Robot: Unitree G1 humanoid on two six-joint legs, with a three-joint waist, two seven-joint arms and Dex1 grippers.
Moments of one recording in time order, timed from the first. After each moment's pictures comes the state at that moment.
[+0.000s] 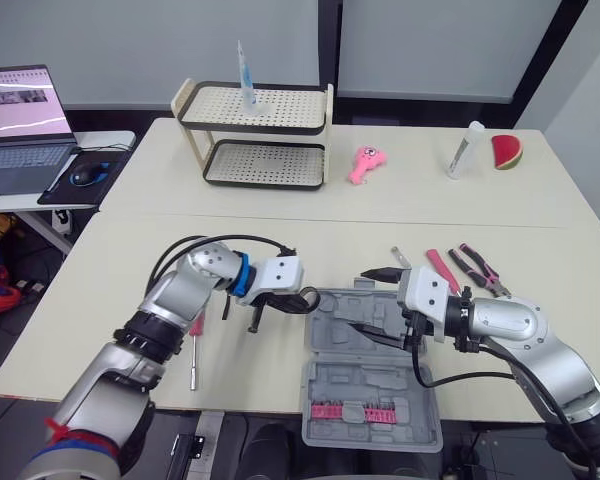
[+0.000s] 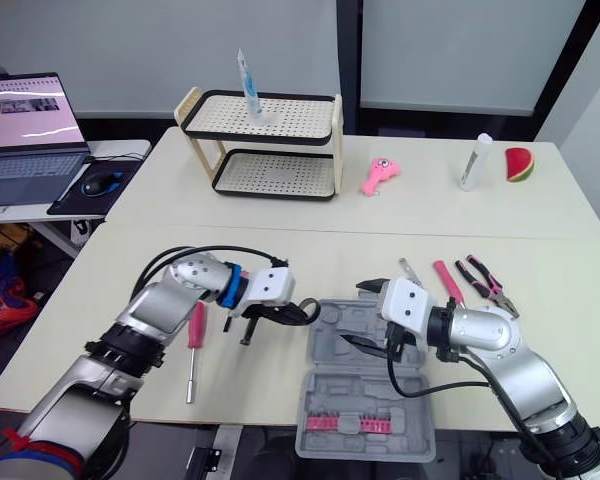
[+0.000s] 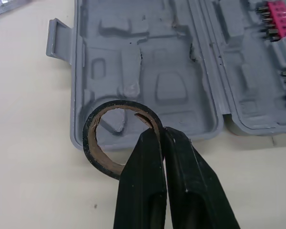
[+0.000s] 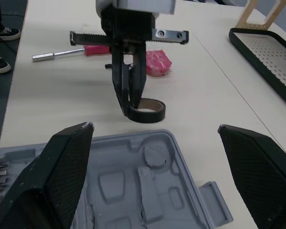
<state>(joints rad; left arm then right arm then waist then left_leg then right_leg) -0.69 0.57 -0.43 0.31 0.00 0.07 -1.37 -0.19 -0.66 0.21 -0.51 0.22 0.40 0.83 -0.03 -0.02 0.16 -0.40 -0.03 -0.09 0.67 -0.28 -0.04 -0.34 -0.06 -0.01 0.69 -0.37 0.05</state>
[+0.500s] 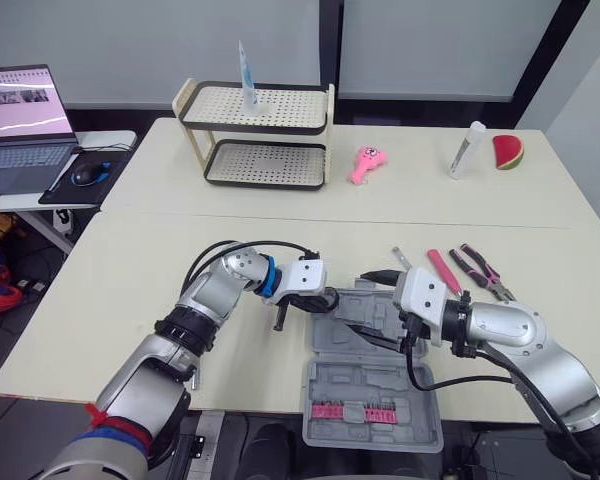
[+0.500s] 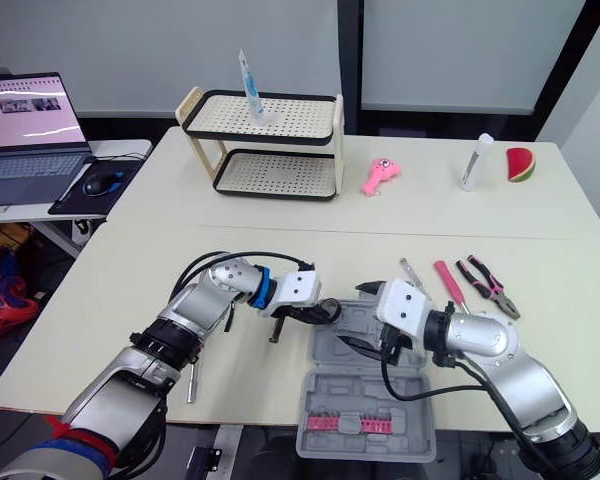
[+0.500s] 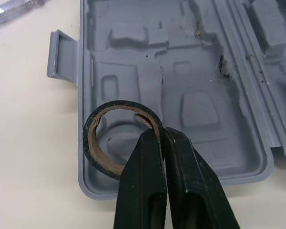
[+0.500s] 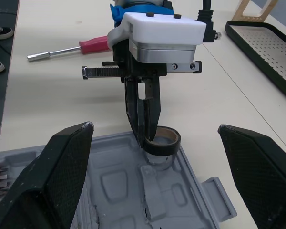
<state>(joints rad) -0.74 0.44 -0.45 0.48 0.09 0.01 -1.32 -0.17 -0.66 0.22 -0.57 0.21 0.47 0.79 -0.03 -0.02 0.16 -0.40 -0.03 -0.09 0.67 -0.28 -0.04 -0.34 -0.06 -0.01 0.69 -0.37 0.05</state>
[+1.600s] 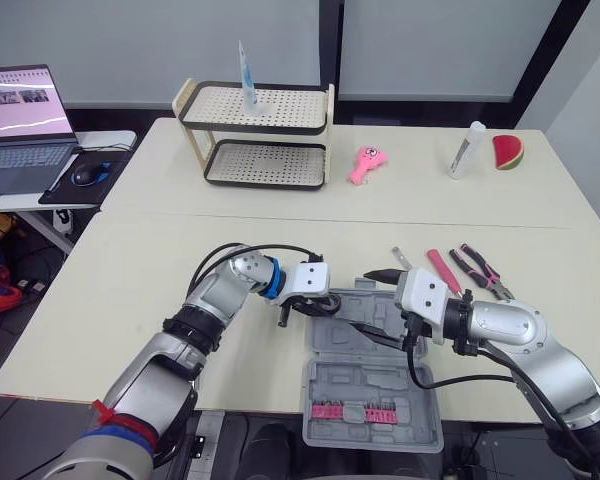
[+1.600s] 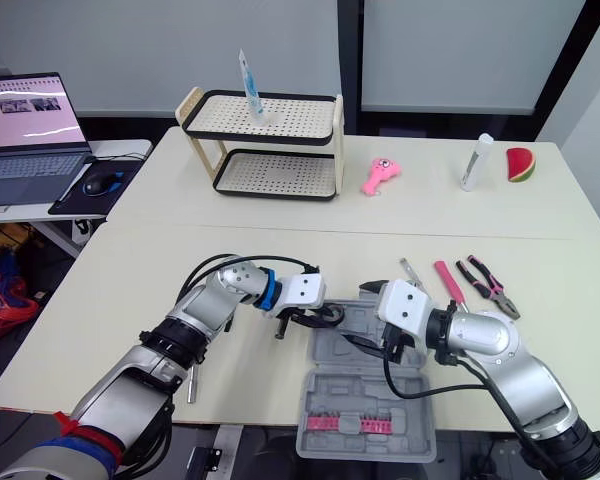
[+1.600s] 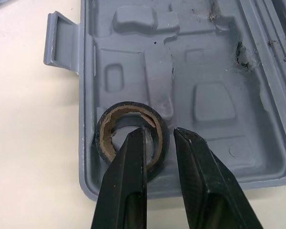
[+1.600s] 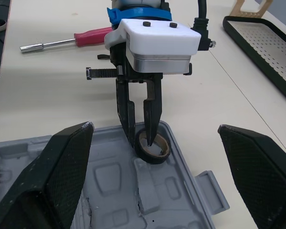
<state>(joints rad) -0.75 0.42 -0.46 0.52 0.13 -0.01 -1.28 -0.19 -0.66 0.22 -0.53 0.19 0.44 0.80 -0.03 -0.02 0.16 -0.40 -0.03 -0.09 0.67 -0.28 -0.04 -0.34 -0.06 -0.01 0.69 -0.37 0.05</state>
